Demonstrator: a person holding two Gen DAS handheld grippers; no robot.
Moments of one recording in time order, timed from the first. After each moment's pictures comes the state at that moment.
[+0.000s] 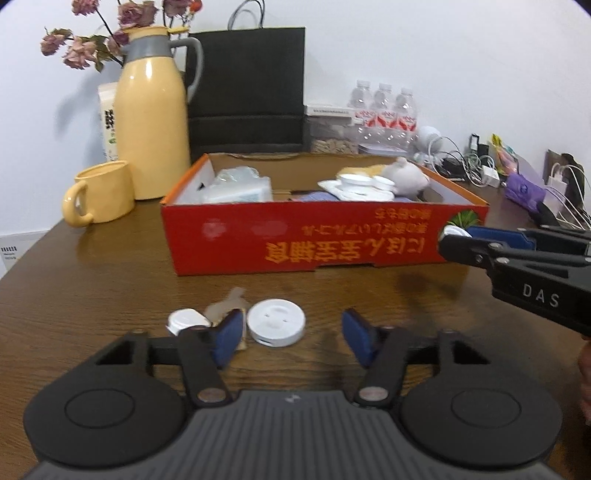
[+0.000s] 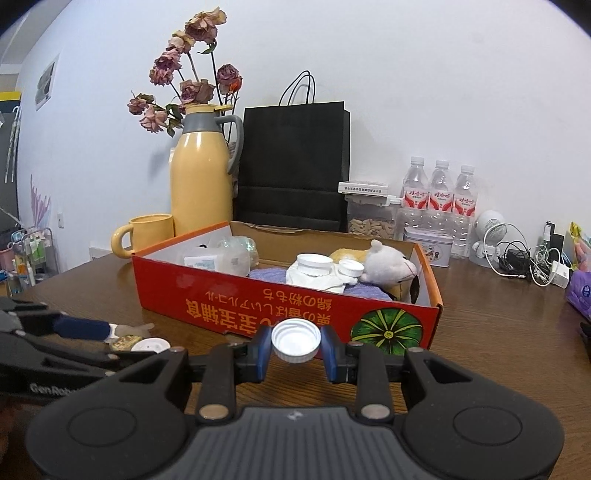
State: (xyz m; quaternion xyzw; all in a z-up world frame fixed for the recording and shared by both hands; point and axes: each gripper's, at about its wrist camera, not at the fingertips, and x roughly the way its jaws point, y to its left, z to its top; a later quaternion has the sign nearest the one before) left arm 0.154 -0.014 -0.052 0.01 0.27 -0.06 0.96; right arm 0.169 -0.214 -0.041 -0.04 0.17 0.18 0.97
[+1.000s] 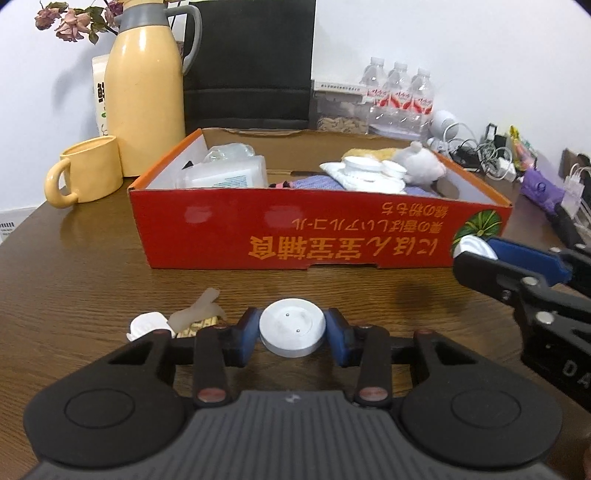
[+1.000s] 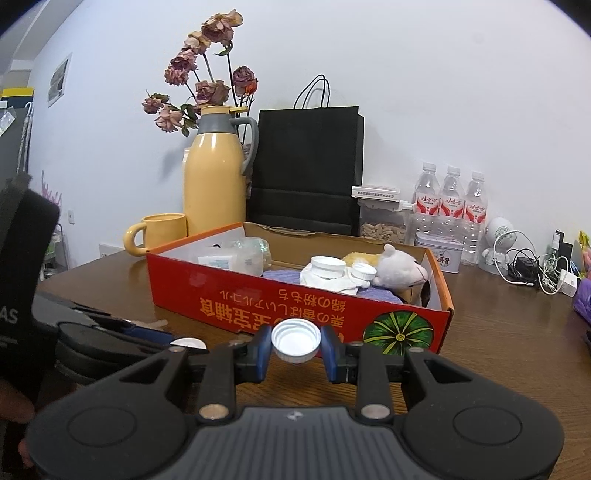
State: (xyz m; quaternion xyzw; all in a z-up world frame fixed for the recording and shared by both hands) left arm 0.192 -0.029 -0.059 -0.01 0.31 -0.04 0.95; right arm 0.162 -0.210 -0.041 -0.05 0.17 0.19 0.97
